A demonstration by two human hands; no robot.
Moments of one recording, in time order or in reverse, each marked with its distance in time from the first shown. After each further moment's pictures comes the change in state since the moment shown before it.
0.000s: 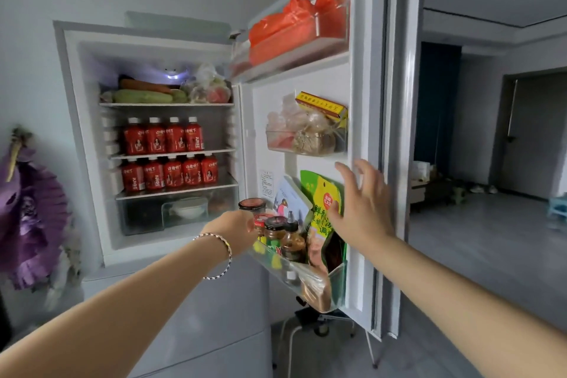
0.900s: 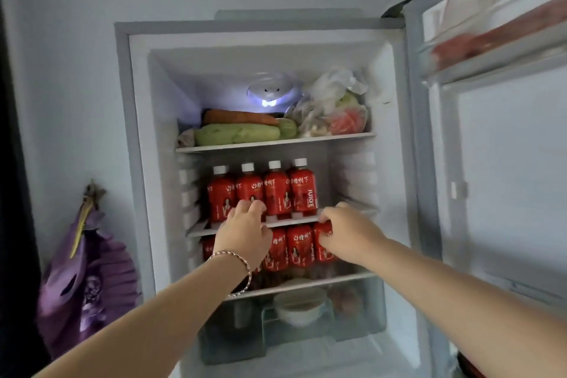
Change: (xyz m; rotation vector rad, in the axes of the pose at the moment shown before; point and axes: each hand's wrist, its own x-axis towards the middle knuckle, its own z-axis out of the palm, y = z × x) left_hand 0.315 -0.324 -0.068 0.052 0.458 -0.090; right_hand 0.280 -0.239 0.370 0.417 -0.592 -0.002
